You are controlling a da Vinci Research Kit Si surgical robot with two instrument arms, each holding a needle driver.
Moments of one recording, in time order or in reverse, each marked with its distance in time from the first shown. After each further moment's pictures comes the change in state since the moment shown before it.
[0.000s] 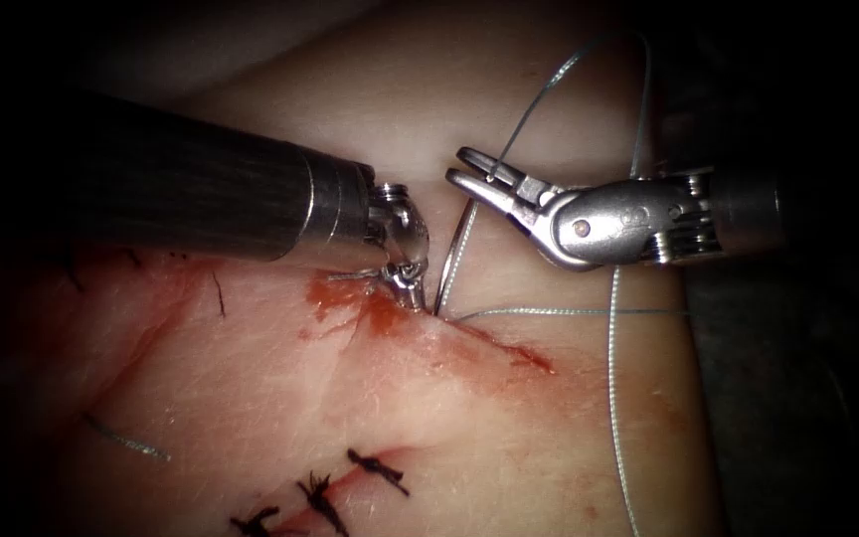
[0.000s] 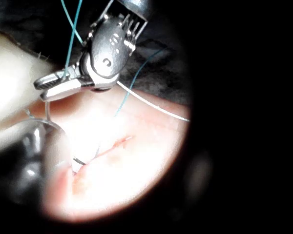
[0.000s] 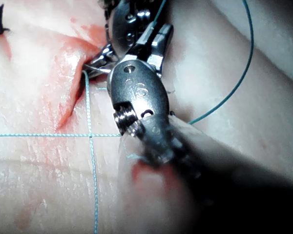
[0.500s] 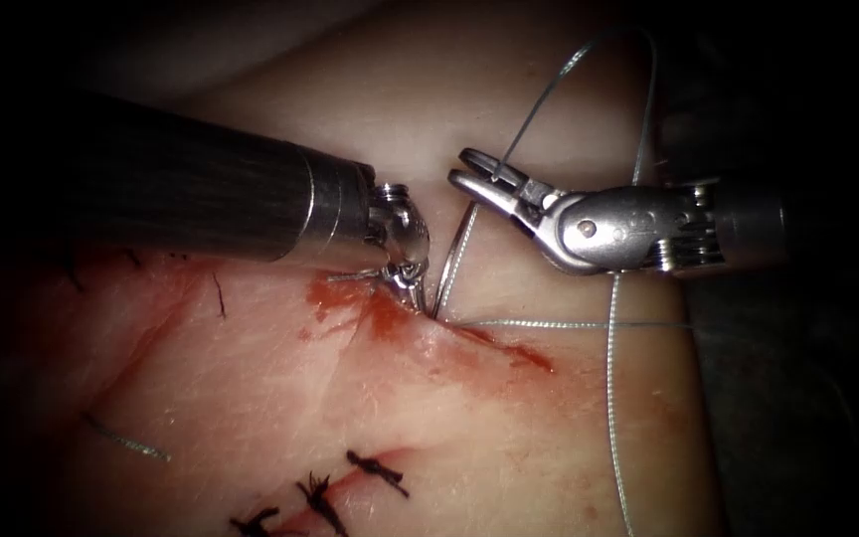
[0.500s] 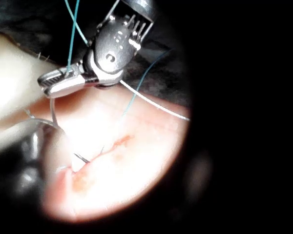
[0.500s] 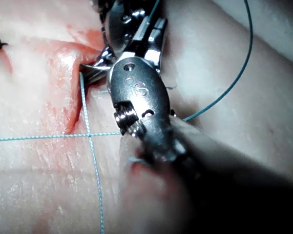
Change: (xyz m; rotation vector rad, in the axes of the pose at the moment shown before) right arm 0.001 0.001 0.000 -0.006 -0.005 0.070; left arm 0.000 0.000 0.000 -0.001 0.001 0.000
